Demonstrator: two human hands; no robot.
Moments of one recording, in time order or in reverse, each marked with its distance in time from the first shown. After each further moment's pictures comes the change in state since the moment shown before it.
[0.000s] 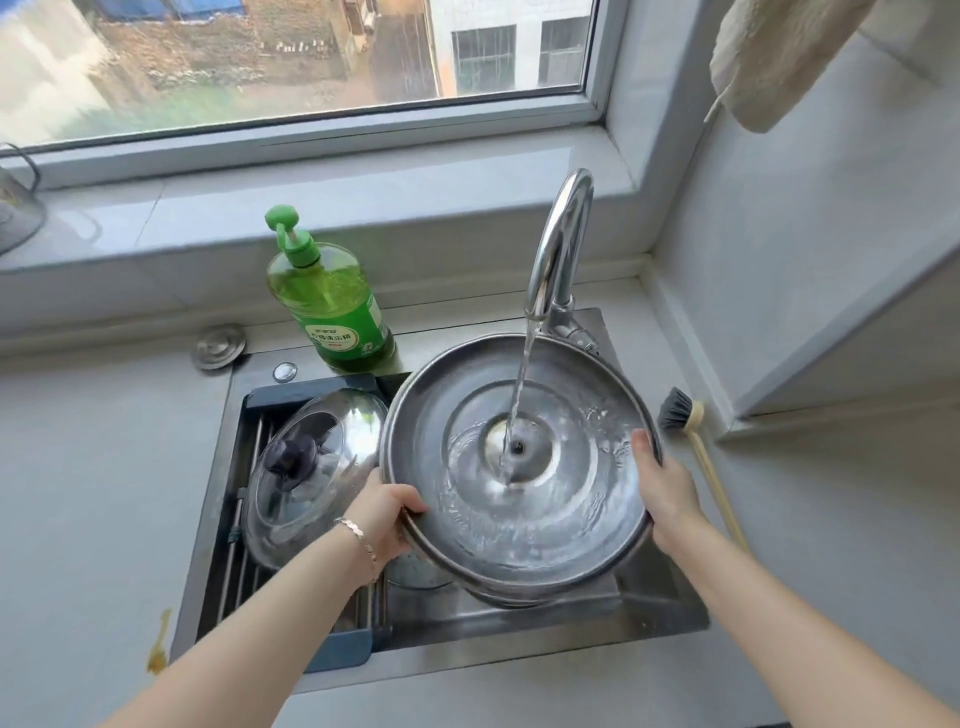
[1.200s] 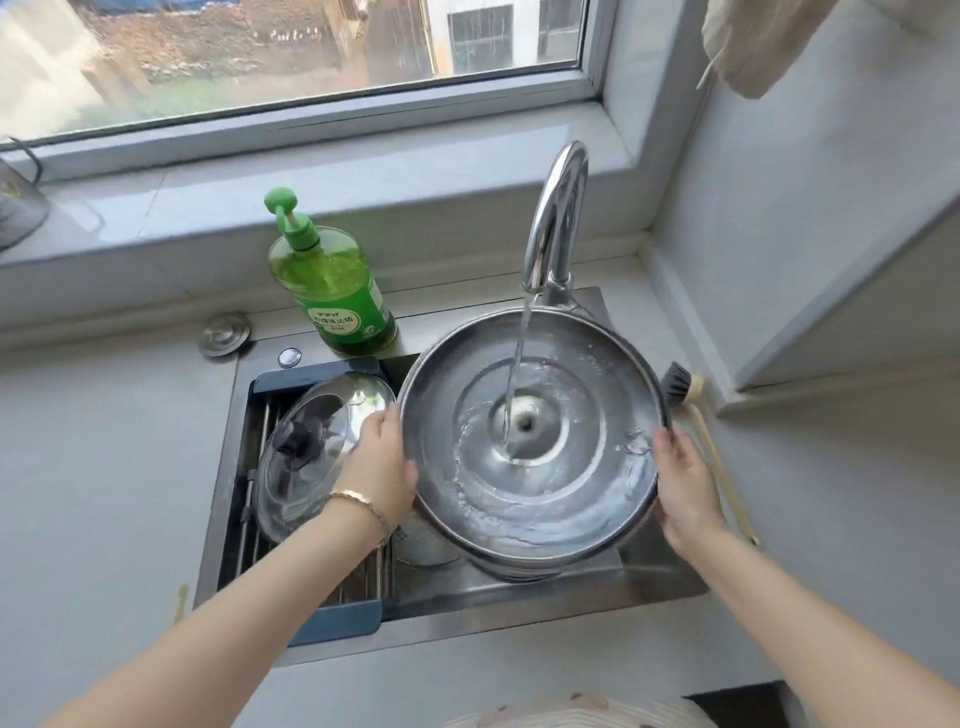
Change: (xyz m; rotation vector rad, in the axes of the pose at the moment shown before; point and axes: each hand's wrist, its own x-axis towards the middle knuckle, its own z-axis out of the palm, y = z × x) left_hand -0.025 0.014 -0.002 1.273 0.232 0.634; right_hand -0.023 0.020 -0.019 0.264 -0.072 -0.037
